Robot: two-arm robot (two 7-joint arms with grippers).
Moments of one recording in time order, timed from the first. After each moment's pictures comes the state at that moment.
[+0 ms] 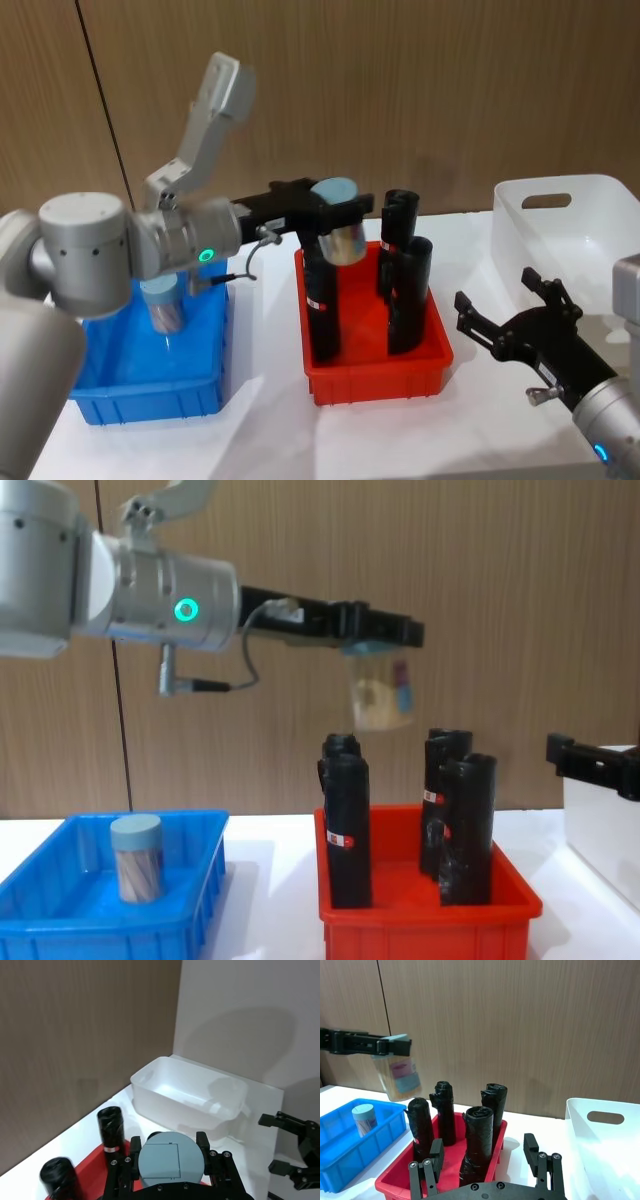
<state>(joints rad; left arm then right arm) -0.76 0.21 0.37 -1.21 -0.38 0.47 -0.70 -0.01 0.34 -0.23 -1.77 0.29 0.03 0.07</state>
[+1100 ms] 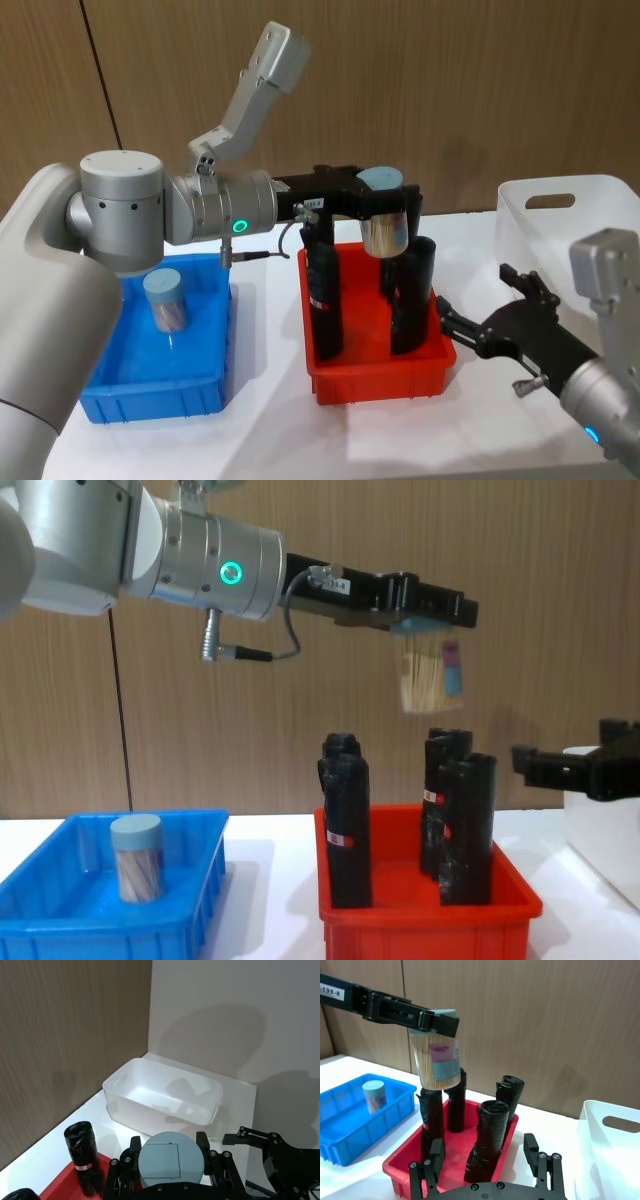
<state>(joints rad) -0.86 0.16 0.40 -1.12 -0.35 0.52 -0.80 0.05 0.33 -0.23 -1.78 0.20 0.18 0.15</state>
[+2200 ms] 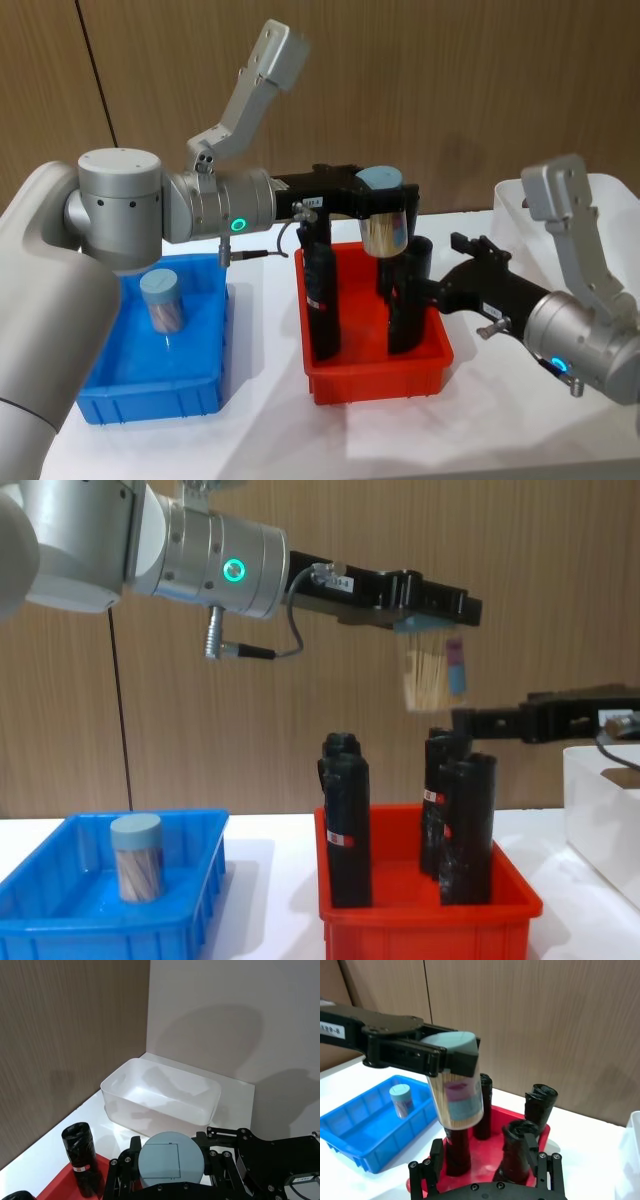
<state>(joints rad) -0.87 0.16 0.40 -1.11 -0.34 0.52 -0.81 0.25 0.27 -0.23 -1.69 0.23 0.40 0.32</state>
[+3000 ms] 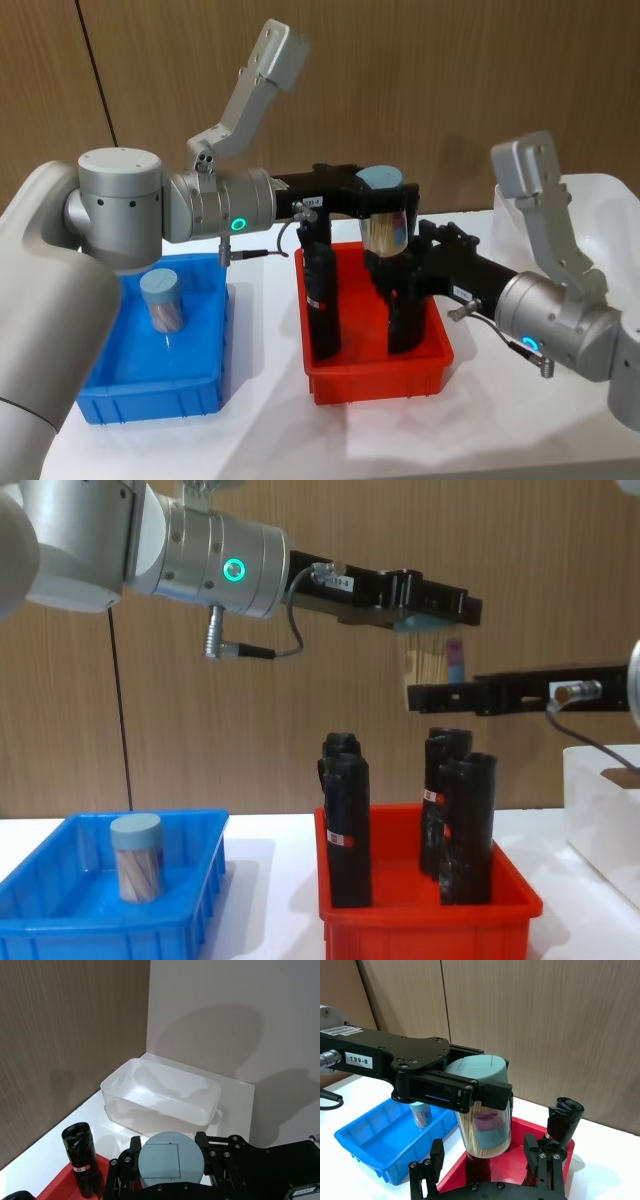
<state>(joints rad) -0.87 0.16 0.40 -1.11 -0.34 0.52 -0.81 0.32 0.22 -0.26 -1.65 0.23 0.44 0.35</state>
